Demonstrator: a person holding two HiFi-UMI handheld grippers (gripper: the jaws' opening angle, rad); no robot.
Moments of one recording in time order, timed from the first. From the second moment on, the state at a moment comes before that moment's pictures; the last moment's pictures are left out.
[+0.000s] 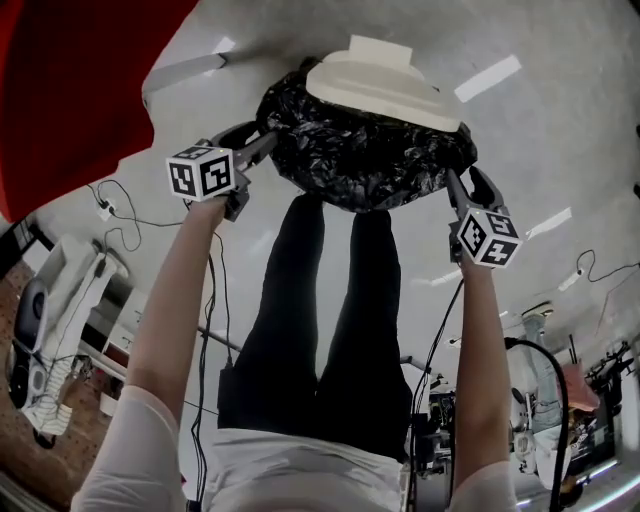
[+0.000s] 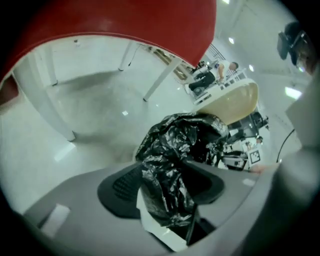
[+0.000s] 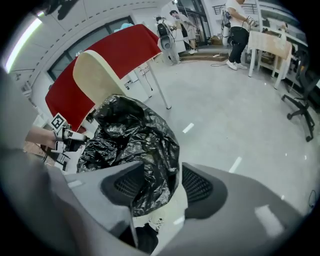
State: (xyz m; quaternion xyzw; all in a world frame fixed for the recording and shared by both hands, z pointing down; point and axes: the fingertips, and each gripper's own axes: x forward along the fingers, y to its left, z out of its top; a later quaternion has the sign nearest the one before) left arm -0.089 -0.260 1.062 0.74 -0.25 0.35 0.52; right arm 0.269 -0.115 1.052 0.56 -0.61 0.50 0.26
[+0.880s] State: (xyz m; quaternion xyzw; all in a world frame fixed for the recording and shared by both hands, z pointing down) left arm -0.108 -0.247 1.085 0.71 -0.32 0.41 0.48; right arm 0.231 -0.128 1.060 0.49 -0.65 0.54 0.21
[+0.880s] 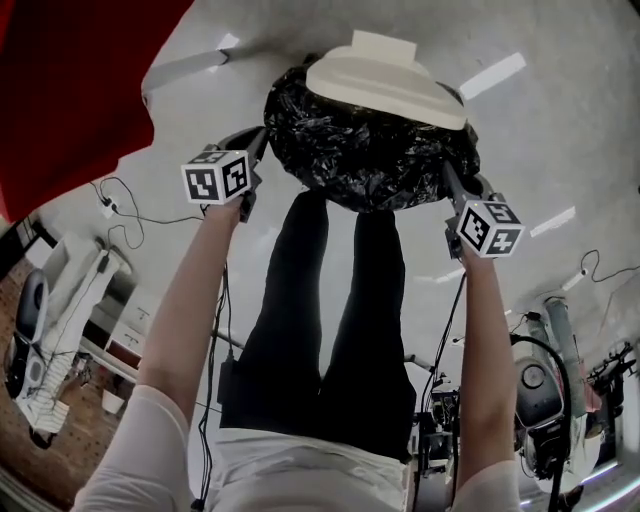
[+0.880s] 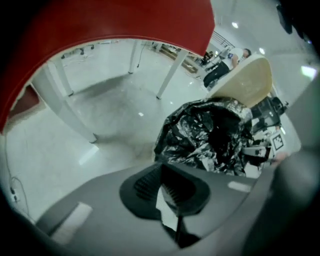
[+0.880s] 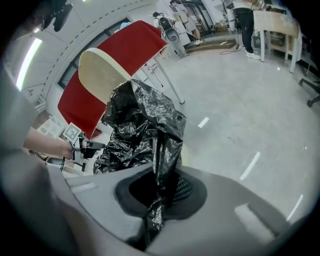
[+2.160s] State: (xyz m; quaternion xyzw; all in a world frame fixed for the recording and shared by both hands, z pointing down) left arm -0.083 -0.210 1.011 0.72 -0.27 0.31 0.56; right arm 0.201 -0.128 0.983 0.48 -0.68 0.52 0.21
